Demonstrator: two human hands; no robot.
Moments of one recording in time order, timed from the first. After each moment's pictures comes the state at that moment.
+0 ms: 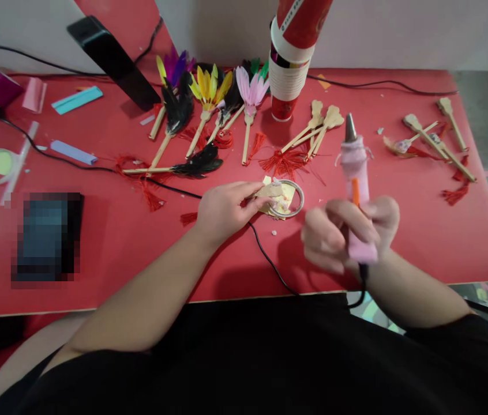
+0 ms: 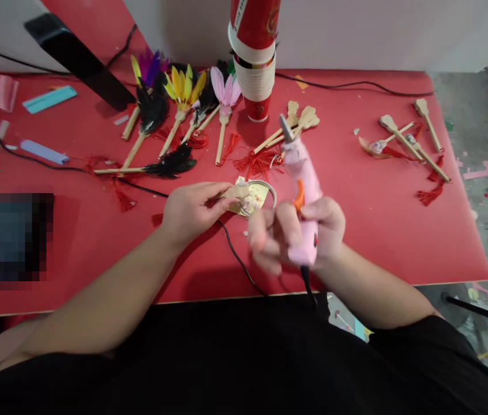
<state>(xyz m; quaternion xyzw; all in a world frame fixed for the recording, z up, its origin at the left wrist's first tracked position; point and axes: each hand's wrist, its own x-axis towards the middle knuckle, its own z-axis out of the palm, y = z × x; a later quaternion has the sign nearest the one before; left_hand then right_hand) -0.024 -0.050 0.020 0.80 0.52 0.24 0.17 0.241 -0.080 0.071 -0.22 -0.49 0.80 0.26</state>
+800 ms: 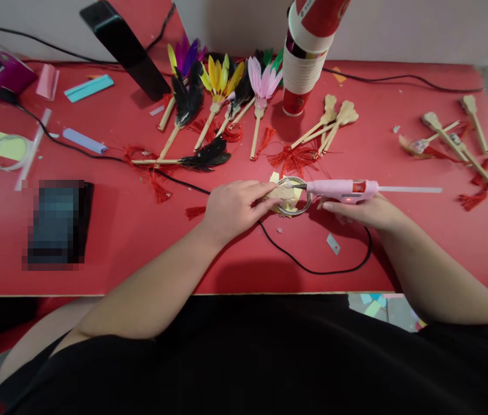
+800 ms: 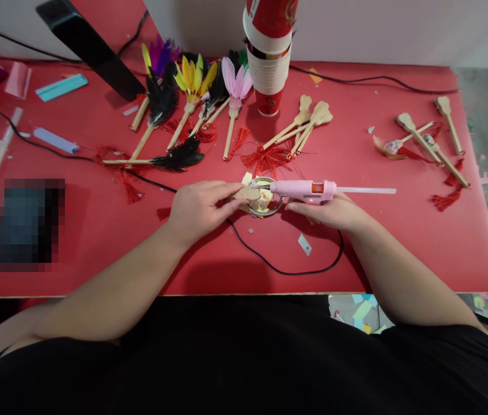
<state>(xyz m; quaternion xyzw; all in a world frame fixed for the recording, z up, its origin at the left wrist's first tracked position) -0.020 -0.057 0.025 0.82 0.51 0.22 0.14 0.300 -0.028 0.041 -0.50 -0.65 0.55 0.16</state>
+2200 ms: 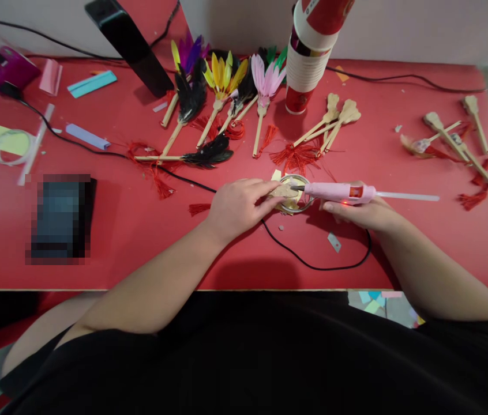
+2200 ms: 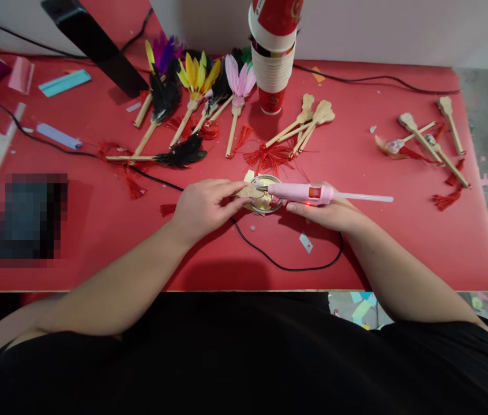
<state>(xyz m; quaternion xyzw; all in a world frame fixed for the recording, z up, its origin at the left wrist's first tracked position) -0.017 -0.057 0.021 0.82 0.49 0.24 0.16 0.294 -0.032 0.041 -0.46 -0.67 0.55 0.19</state>
